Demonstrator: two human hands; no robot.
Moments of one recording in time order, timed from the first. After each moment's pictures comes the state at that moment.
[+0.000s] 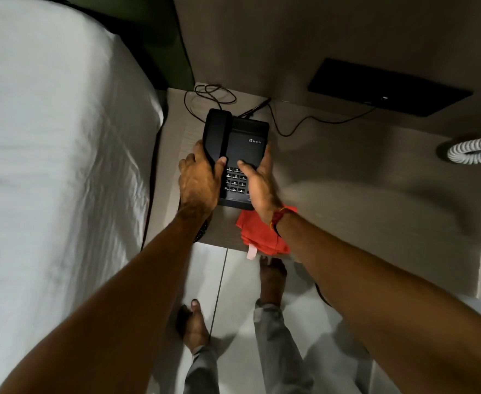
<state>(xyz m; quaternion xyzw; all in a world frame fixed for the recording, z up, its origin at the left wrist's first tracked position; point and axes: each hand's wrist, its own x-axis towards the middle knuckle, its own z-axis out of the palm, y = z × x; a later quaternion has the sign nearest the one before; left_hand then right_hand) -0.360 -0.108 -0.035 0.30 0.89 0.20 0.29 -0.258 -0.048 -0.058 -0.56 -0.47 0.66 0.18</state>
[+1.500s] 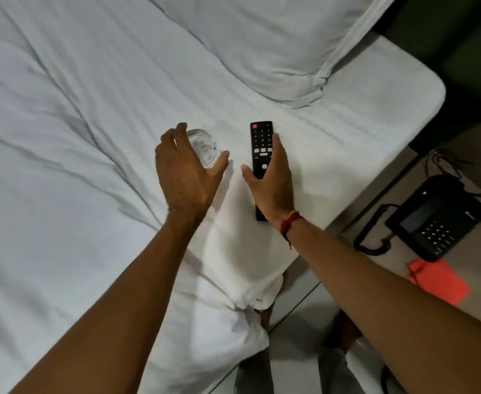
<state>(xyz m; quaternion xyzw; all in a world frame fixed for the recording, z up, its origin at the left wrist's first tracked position) -0.572 -0.547 0.118 0.04 0.96 0.27 -0.05 -0.515 -0.411 0.078 -0.26 -0.81 0.51 0.07</state>
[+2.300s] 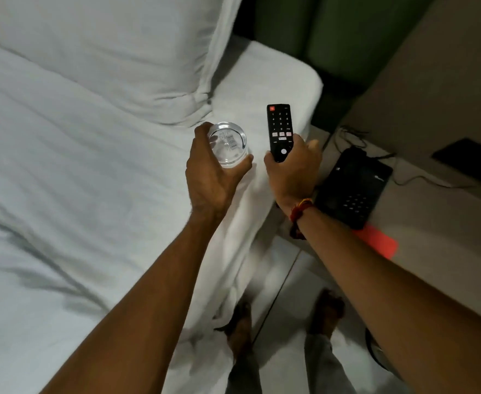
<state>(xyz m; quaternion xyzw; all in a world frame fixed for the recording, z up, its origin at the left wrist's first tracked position) -0.517 -0.364 0.131 0.14 0.85 0.50 0.07 -0.451 -0.247 0.107 -0.49 -0.80 0.30 0.19</state>
